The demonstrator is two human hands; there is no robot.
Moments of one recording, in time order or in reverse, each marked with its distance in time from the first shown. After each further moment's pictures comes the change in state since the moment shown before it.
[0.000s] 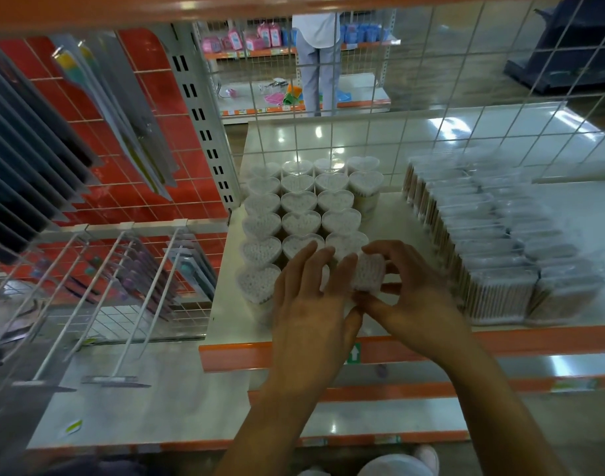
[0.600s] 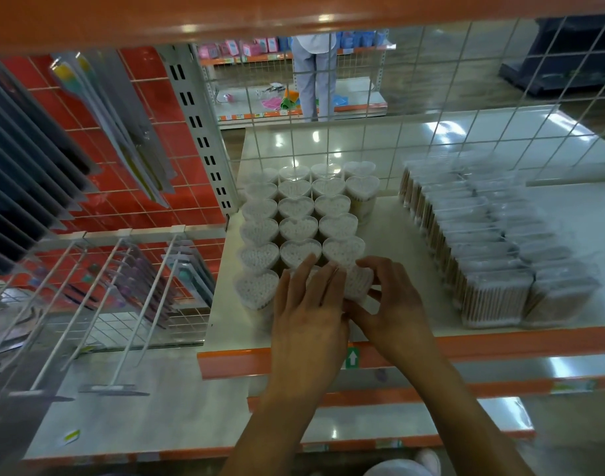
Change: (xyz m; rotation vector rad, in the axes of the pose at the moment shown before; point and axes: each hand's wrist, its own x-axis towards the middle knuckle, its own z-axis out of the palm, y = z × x) left_hand -0.003 -0.003 0.009 0.054 -0.096 -0.017; right_hand -0.005 0.020 0.035 0.005 0.124 0.065
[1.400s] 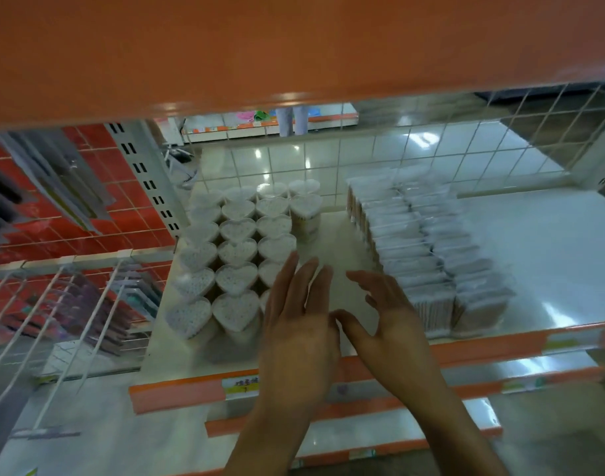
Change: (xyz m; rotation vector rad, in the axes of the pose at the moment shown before) left_hand 0.027 0.069 0.006 -0.117 0.128 0.008; right_hand -0.007 0.012 -0.074 0.016 0.007 0.010
